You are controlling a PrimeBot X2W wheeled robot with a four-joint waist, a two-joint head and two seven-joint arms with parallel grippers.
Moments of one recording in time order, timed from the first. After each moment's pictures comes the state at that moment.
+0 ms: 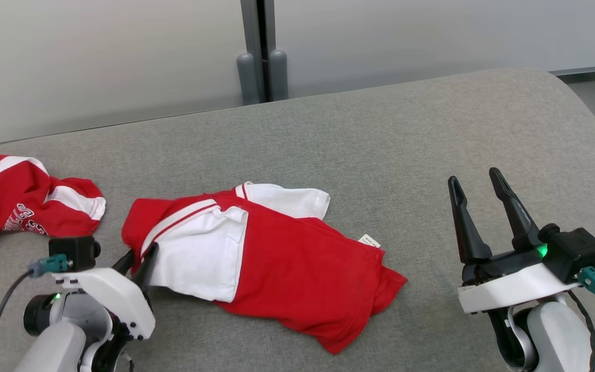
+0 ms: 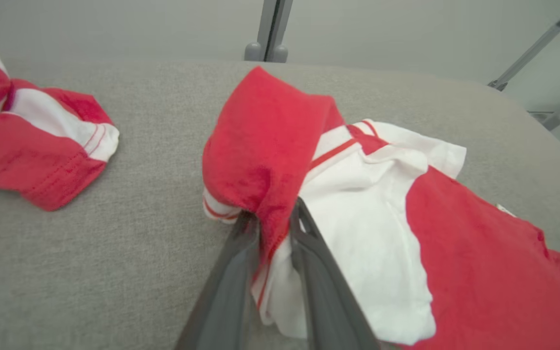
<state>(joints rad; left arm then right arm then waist) -0.30 0.35 -0.37 0.42 -0.74 -0.04 0.13 -0.25 -0.16 0.25 0.21 0.31 0.13 -0.26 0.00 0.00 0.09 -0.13</state>
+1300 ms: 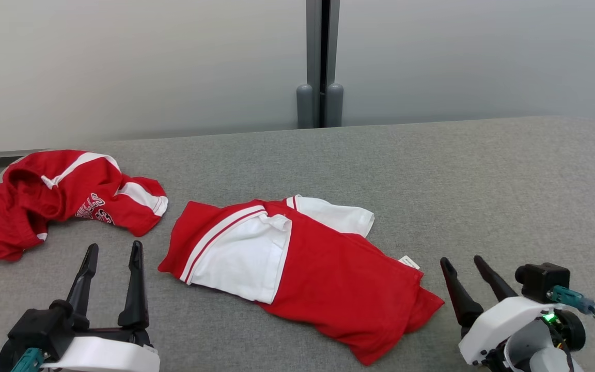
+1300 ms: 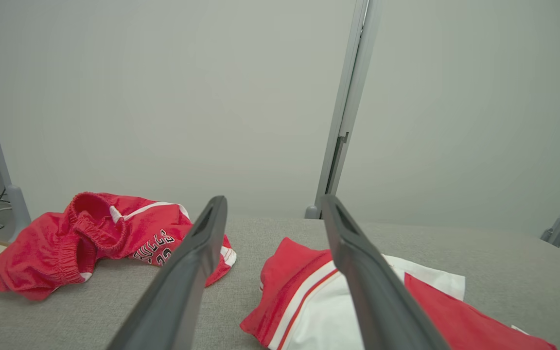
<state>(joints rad) 0.04 0.33 -0.26 -0.03 -0.55 0.20 -0.26 -0.15 -0.17 0.24 0.36 0.43 0.13 -0.04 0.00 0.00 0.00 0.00</state>
